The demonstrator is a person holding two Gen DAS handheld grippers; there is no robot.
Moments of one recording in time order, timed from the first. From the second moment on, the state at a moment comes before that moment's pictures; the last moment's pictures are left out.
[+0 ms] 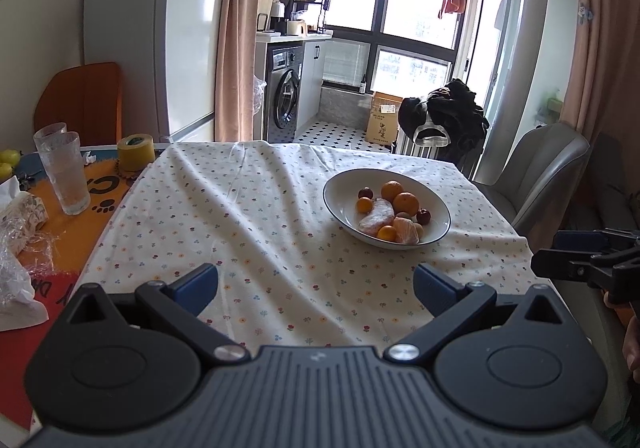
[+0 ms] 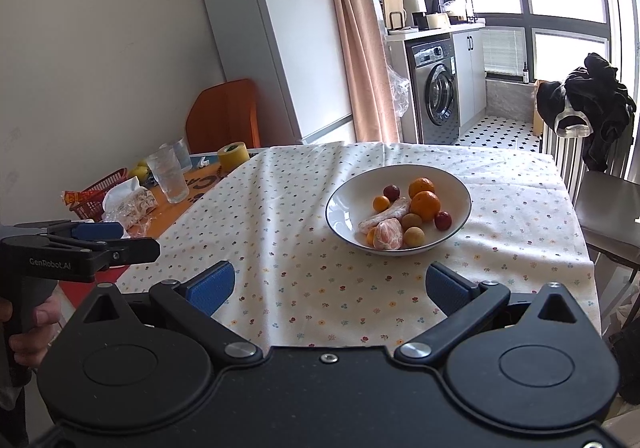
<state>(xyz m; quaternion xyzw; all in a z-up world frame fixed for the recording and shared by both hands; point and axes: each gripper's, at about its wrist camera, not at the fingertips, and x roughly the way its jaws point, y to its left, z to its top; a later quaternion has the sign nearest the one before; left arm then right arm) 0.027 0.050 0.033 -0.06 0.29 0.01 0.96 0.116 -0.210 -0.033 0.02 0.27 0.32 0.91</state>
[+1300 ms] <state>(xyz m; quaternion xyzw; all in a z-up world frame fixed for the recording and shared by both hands) 0.027 0.047 0.031 -0.05 0.29 0.01 0.96 0.115 -0.212 -0.032 0.02 0.27 0.32 0.91</state>
